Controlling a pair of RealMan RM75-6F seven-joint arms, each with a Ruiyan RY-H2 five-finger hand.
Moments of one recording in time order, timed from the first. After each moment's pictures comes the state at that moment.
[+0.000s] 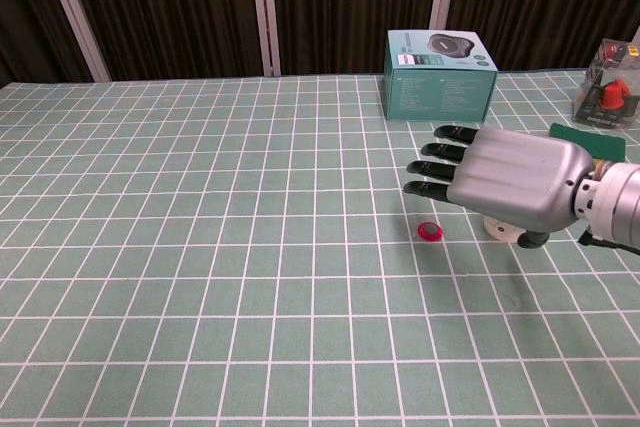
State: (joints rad) left arm -0.10 -1.11 -0.04 -1.71 1.43 1.42 0.25; right arm 0.62 -1.50 0.15 -1.50 -1.39 0.82 -1.17
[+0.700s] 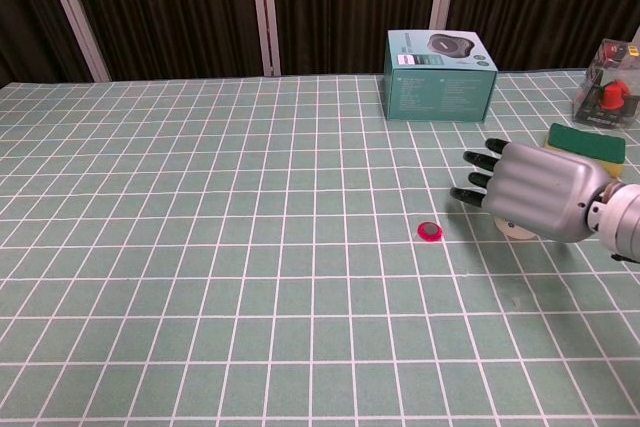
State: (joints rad) left arm -0.11 -1.11 -0.03 -1.71 1.42 1.41 0.25; right arm 0.66 -1.59 0.04 -1.33 -1.25 0.96 -1.41
